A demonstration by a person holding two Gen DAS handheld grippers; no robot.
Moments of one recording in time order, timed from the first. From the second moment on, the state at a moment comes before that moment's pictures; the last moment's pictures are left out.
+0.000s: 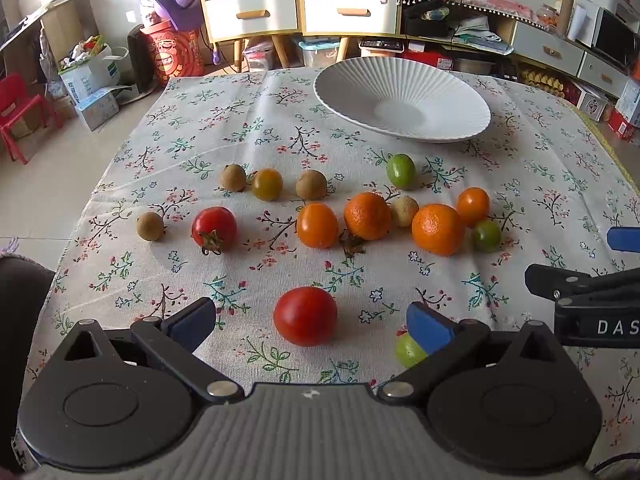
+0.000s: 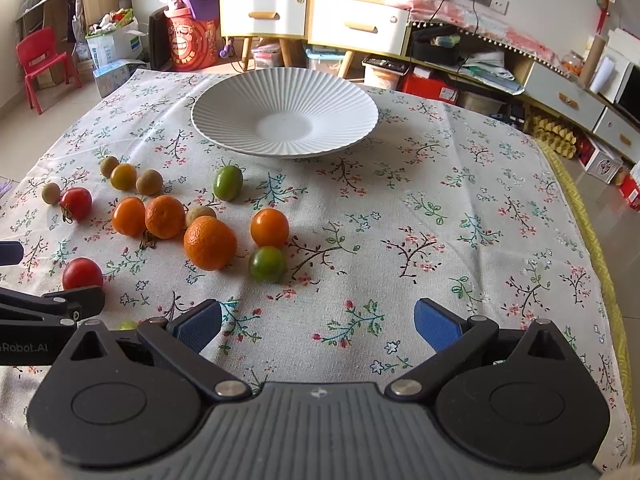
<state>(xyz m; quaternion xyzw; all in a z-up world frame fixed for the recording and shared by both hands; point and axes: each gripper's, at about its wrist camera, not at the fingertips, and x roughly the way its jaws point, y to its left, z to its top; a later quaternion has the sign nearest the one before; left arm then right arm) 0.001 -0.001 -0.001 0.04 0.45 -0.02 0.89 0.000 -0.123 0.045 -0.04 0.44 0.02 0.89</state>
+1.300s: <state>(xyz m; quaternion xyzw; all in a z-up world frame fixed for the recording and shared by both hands) -0.001 0.001 -0.002 0.04 0.45 -0.02 0.89 -0.002 -0.120 0.049 -0.05 0.44 0.02 0.90</state>
